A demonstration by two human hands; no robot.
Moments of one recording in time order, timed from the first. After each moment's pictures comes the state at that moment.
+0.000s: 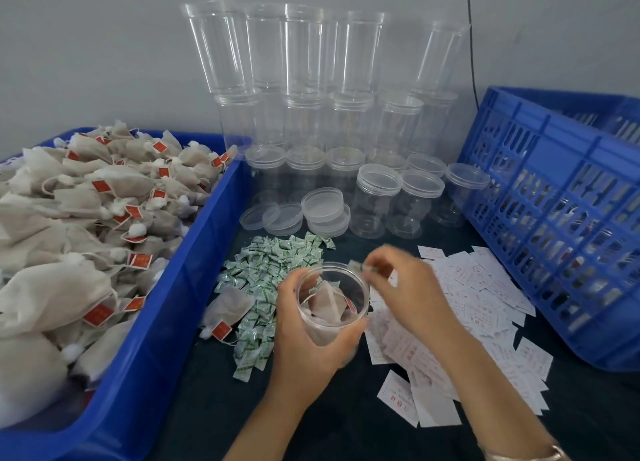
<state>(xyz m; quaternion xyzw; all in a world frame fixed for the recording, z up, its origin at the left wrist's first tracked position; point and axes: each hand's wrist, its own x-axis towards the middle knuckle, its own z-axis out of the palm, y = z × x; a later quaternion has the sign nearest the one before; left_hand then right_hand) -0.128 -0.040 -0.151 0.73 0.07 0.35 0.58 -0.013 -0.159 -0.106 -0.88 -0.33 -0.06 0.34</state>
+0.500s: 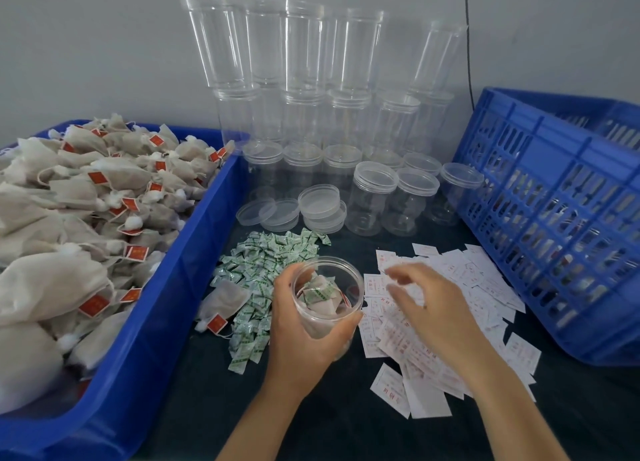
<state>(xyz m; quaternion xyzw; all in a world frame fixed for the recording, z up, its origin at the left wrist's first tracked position) -0.127 -0.040 -0.156 0.74 0.08 0.36 0.56 -0.034 -0.201 -0.104 -0.91 -0.27 -0.03 0.31</state>
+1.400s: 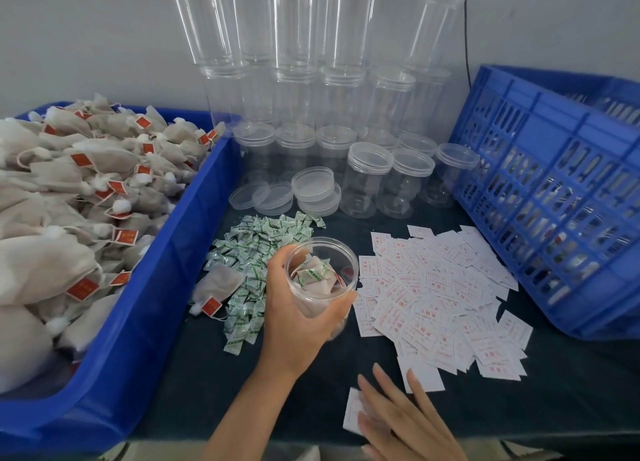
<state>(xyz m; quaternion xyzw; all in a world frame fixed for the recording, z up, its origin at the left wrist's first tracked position) -0.128 -0.039 -0.154 0.74 0.07 0.35 0.57 -0.140 -0.245 -0.199 -0.80 -0.53 -0.26 0.10</state>
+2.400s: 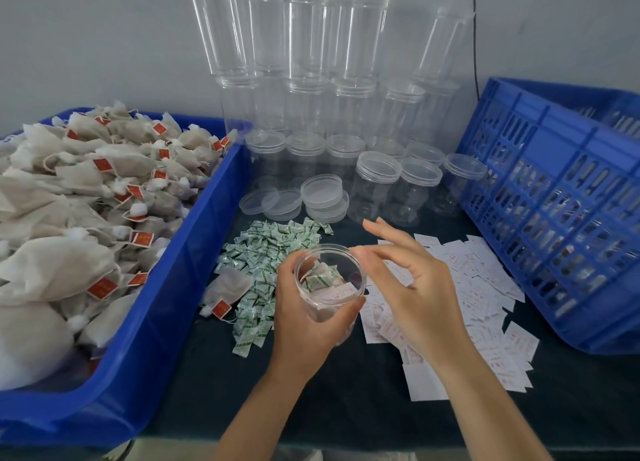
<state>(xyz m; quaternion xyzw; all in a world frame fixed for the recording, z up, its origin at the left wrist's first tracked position) -0.131 -0.047 -0.142 0.72 0.10 0.34 0.60 -0.072 -0.172 -0.078 -0.77 -0.31 -0.03 0.55</state>
